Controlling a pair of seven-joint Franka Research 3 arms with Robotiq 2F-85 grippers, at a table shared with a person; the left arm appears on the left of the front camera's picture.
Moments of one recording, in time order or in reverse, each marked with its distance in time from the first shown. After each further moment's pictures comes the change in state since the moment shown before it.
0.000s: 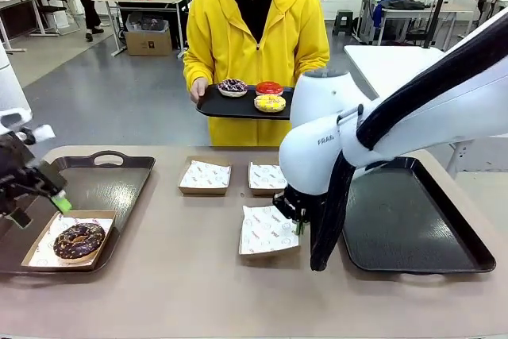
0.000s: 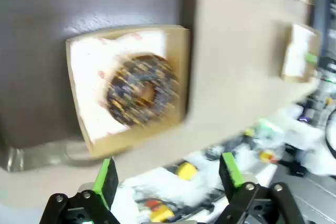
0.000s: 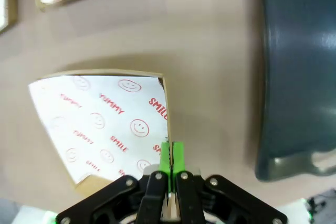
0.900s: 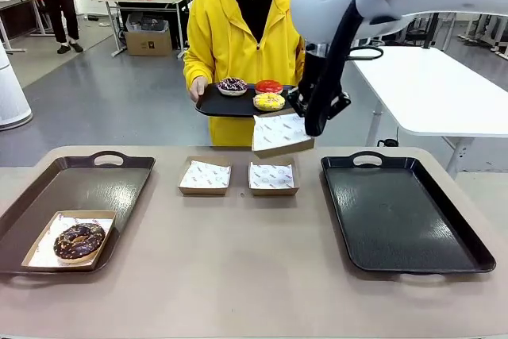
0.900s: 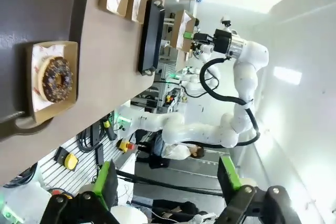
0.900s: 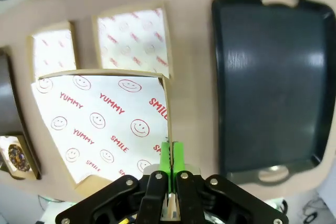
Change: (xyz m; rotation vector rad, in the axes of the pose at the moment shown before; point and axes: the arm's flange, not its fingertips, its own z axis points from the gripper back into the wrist) left arm -0.012 0.159 0.150 -0.812 -0.044 0.116; right arm 0.135 -0.003 0.148 0.037 -0.043 0.026
